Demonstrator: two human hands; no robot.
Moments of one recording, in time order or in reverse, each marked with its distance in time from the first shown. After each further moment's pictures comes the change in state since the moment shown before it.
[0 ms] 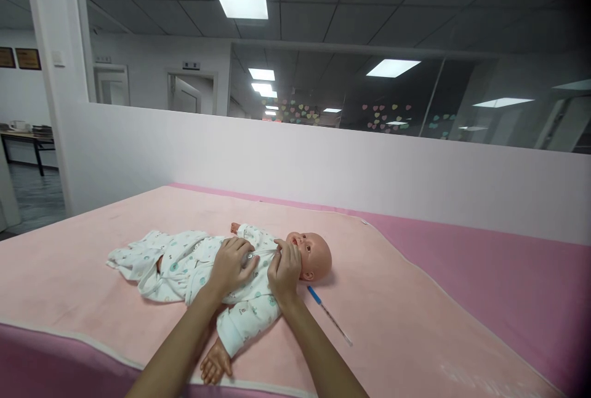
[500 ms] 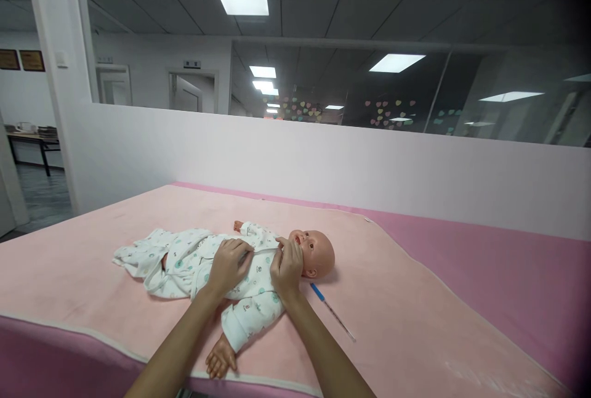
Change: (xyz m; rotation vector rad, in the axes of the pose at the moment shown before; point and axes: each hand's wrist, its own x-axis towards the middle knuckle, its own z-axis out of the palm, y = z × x) left_hand -0.008 -0.005 -0.003 -0.028 0.033 -0.082; right_hand -0.002 0.000 0.003 0.004 -0.027 0.026
